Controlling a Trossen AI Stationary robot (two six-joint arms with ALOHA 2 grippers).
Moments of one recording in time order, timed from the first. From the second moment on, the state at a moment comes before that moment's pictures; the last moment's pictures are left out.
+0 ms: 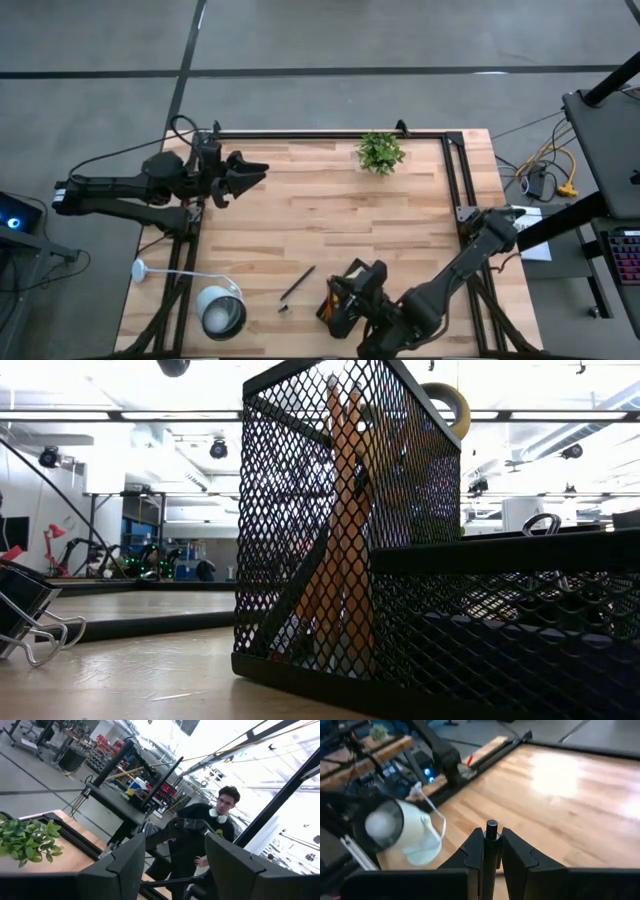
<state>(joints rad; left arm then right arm) 0.00 0.73 0.77 0.19 -0.13 -0.68 0.72 2.03 1.94 -0.91 1.10 1.32</state>
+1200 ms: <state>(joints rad) 0.00 0.82 0.77 0.20 -0.08 -0.70 0.72 2.25 1.87 -0.88 0.96 1.57</state>
